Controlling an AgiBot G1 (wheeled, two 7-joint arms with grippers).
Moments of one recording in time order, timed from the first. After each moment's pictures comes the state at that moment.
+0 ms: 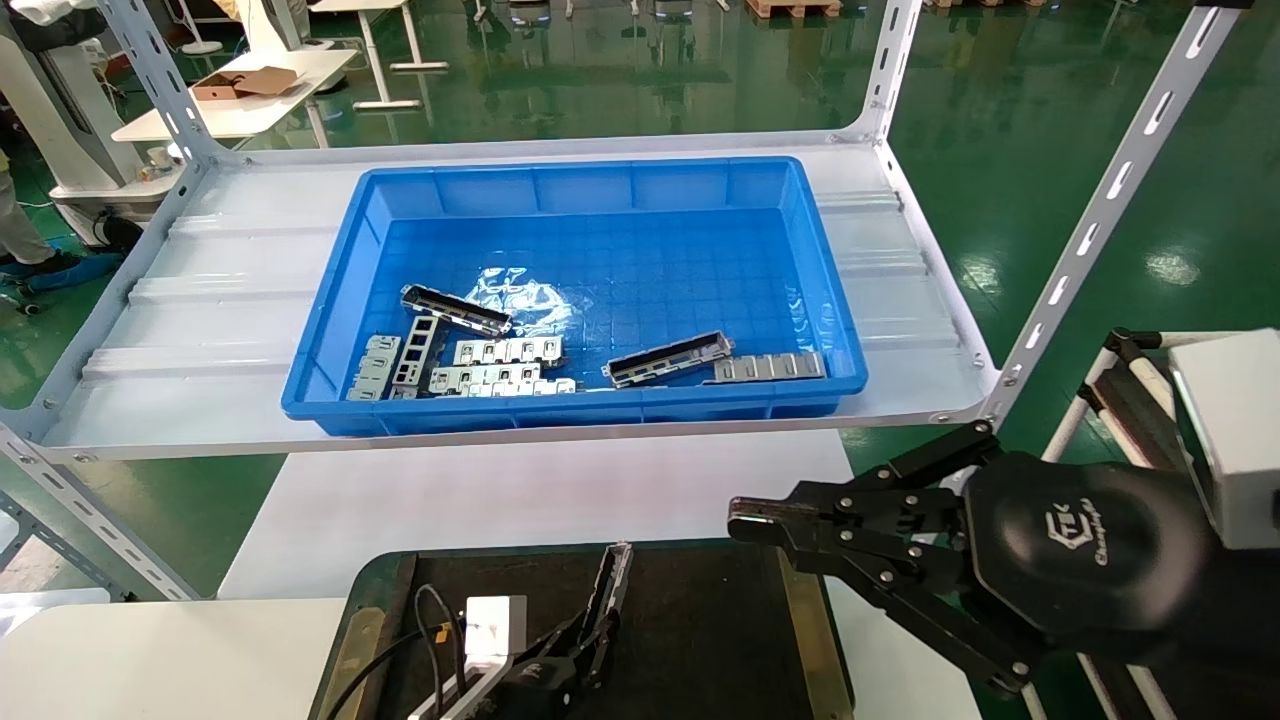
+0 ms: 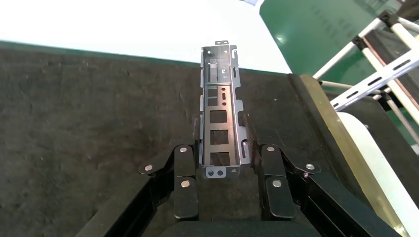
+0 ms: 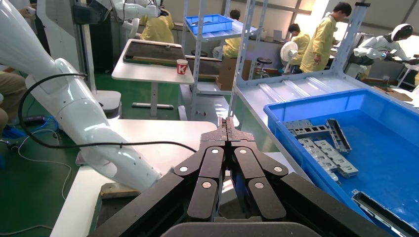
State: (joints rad) left arm -0.78 1.07 1.18 -1.32 0.80 -0.37 -0.52; right arm 1.11 -0.56 -0.42 1.26 -0.63 -1.44 0.11
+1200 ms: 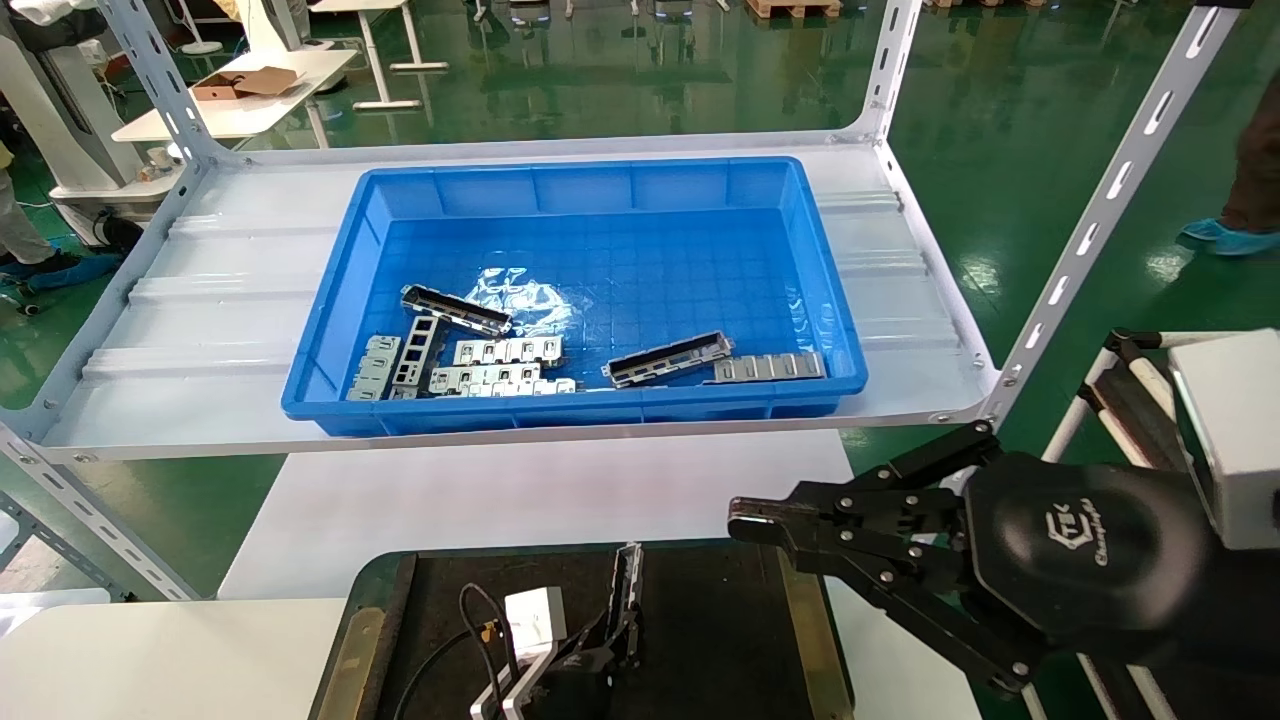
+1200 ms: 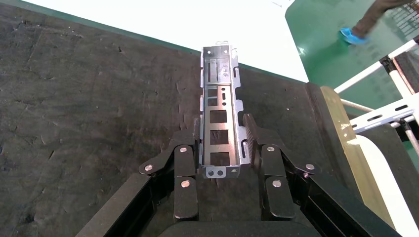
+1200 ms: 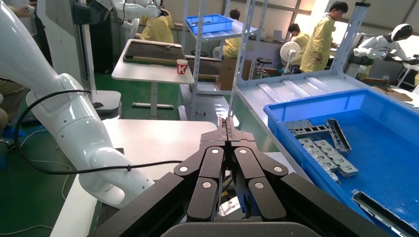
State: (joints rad) left arm -0.81 1.26 1.22 -1.18 0.68 -0.52 -0.51; right arm 1.11 -0.56 -0.42 1.26 -0.63 -1.44 0.11
